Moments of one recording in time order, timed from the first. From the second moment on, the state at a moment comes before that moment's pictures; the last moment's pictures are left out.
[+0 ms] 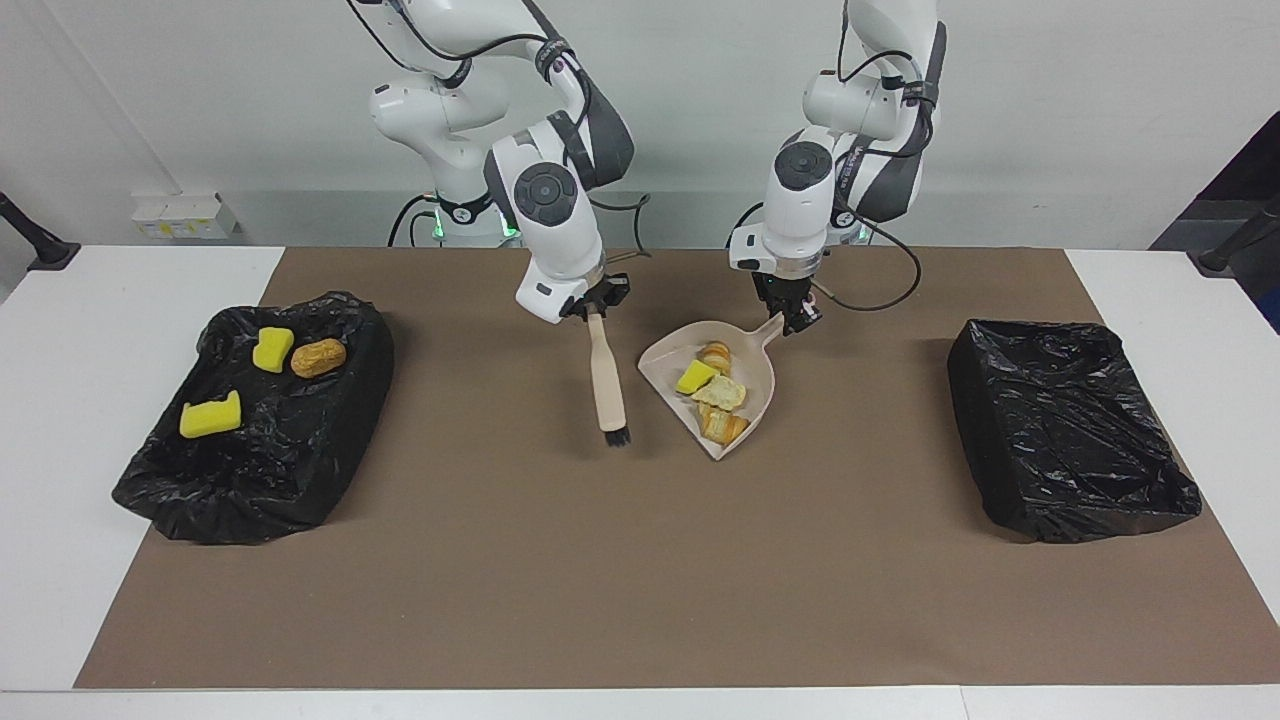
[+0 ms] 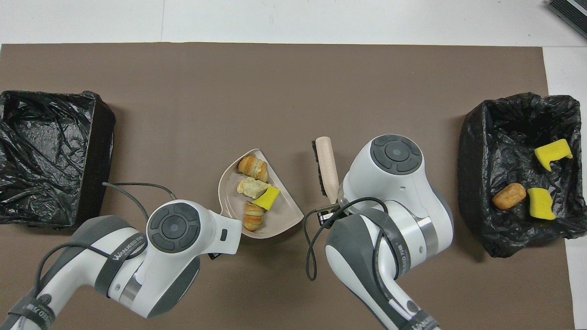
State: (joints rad) left arm -0.53 -0.10 -0.03 -2.35 0.09 2.14 0.42; right arm 0.35 0.12 0.13 -1.97 0.17 1.84 0.23
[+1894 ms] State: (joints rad) left arm -0.20 -0.17 -0.01 -2.11 0.09 1.91 0.30; right arm 0.72 0.01 0.15 -2.22 0.18 2.03 0.71
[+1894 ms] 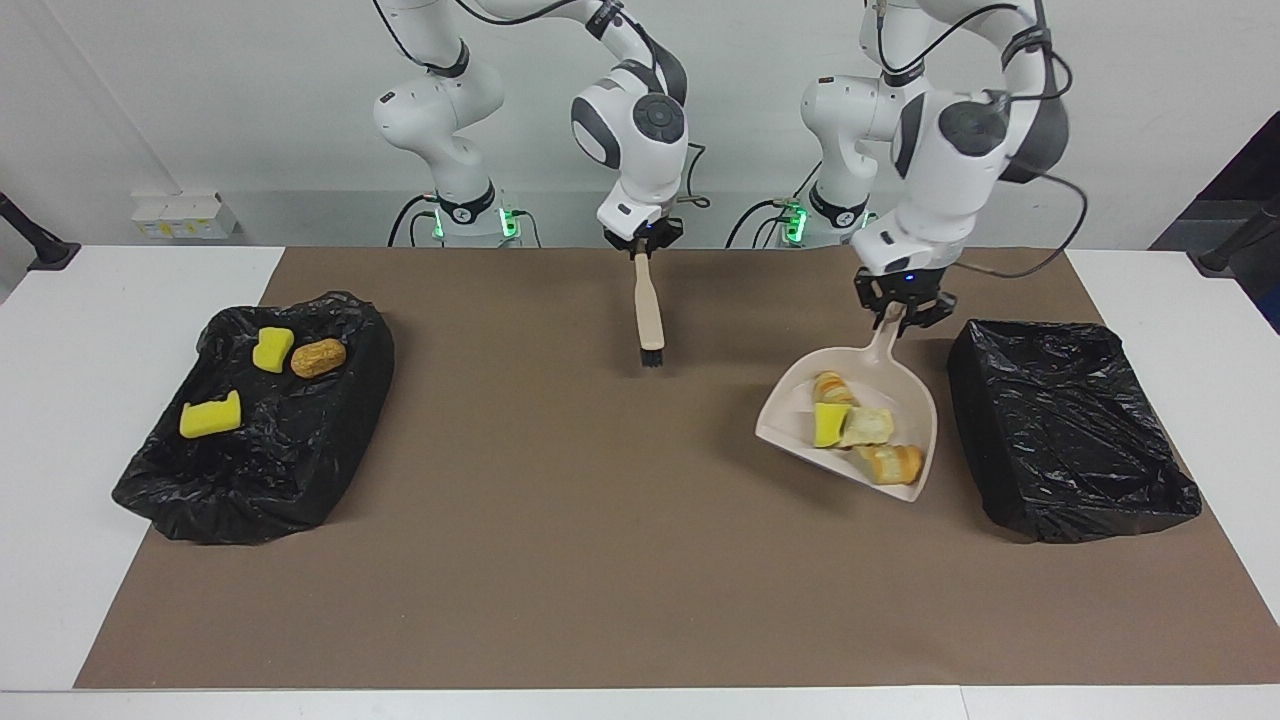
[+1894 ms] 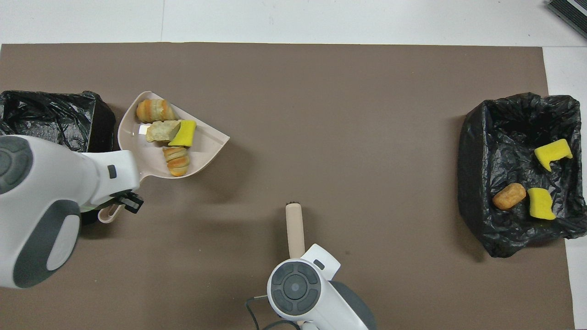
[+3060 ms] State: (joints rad) left arm 0.24 -0.20 0.15 -1.97 0.24 1.81 0.93; right arm 0.58 0.10 0.14 -1.87 0.17 1.78 0.62
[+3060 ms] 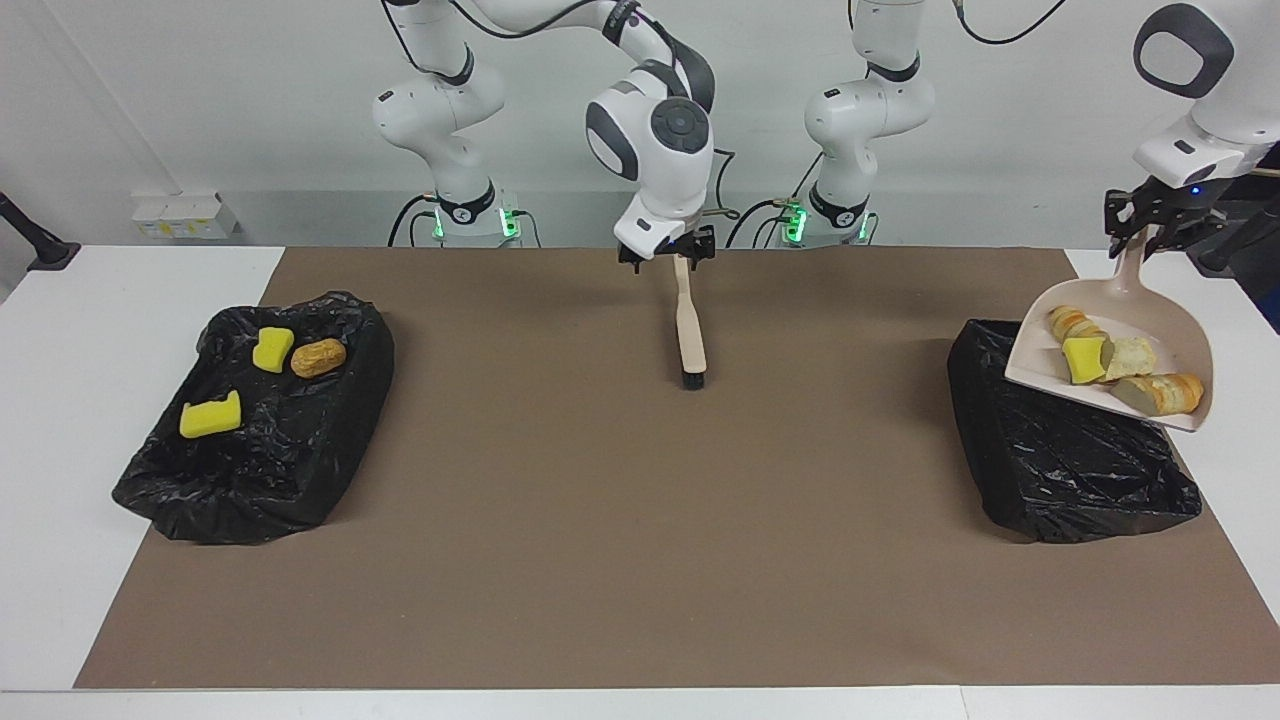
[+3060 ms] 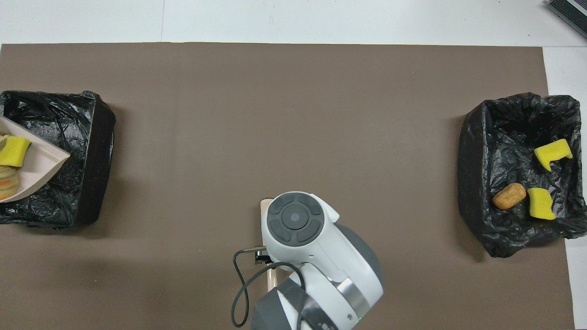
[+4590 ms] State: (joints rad) left arm 0.16 -0.09 0.12 -1.98 0.83 1.95 1.00; right arm -0.03 0.07 0.03 -1.60 -0.03 1.55 -0.03
